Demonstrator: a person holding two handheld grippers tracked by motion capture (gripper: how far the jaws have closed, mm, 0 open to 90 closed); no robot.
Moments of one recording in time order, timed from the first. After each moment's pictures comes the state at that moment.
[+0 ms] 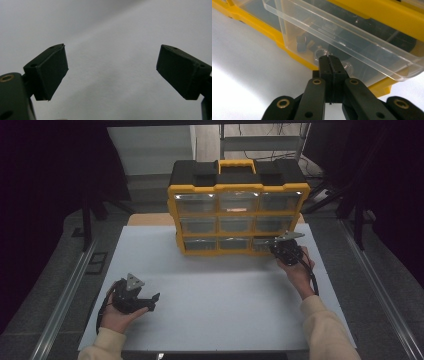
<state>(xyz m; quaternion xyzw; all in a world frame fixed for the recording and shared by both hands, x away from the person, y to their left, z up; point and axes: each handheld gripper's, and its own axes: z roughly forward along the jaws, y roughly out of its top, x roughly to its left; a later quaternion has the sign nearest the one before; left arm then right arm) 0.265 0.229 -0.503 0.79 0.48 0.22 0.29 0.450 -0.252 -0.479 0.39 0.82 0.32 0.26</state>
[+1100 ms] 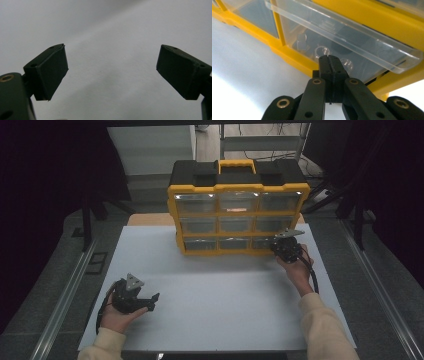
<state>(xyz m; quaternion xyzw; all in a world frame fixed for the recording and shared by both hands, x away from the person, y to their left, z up) 0.265 0.230 -0.504 0.79 0.49 0.22 0.29 0.459 -0.253 -0.479 0.40 0.82 0.33 0.25</state>
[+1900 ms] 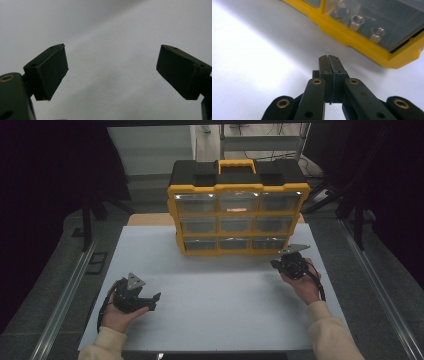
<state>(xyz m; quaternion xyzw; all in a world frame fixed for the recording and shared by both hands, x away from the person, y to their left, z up) 0.267 0.227 -0.503 0.80 0.48 0.22 0.29 0.405 -0.263 -0.481 0.35 0.85 0.32 0.20</state>
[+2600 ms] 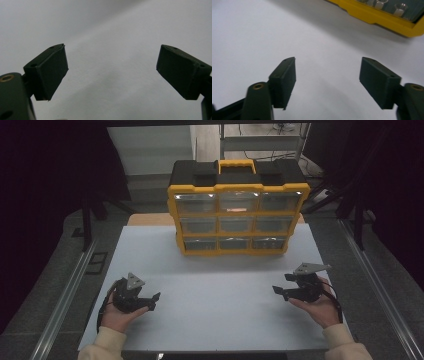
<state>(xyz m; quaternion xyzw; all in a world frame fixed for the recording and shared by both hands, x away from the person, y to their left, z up) 0.267 0.229 -0.503 0.80 0.48 0.22 0.29 0.336 -0.291 -0.475 0.35 0.84 0.38 0.14</state>
